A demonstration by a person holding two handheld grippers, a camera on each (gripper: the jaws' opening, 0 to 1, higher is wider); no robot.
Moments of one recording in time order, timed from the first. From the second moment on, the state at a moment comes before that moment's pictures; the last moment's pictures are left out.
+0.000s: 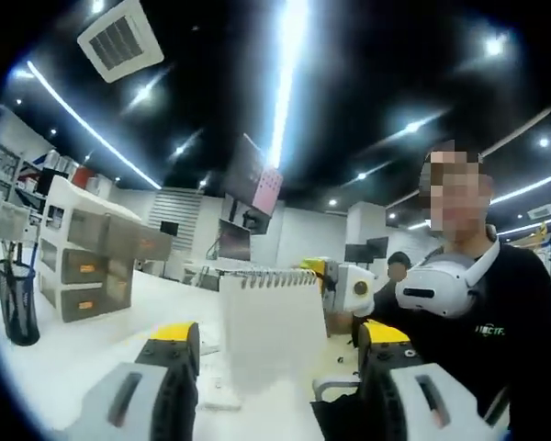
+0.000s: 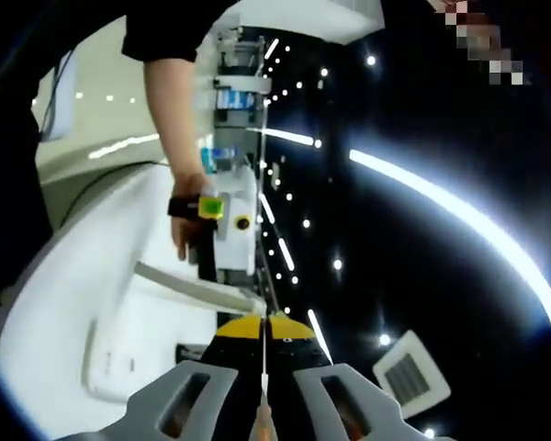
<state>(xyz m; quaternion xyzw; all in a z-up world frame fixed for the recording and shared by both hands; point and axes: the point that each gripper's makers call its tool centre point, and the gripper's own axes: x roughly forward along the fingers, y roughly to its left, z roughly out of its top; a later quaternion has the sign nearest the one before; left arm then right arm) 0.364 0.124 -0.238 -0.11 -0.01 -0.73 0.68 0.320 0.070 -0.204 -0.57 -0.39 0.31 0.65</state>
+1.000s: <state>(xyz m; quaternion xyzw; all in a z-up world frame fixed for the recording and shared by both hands) 0.342 0.106 -0.245 -0.16 0.04 -0.75 0.64 0.317 0.065 -0.211 -0.60 -0.39 0.30 0.63</state>
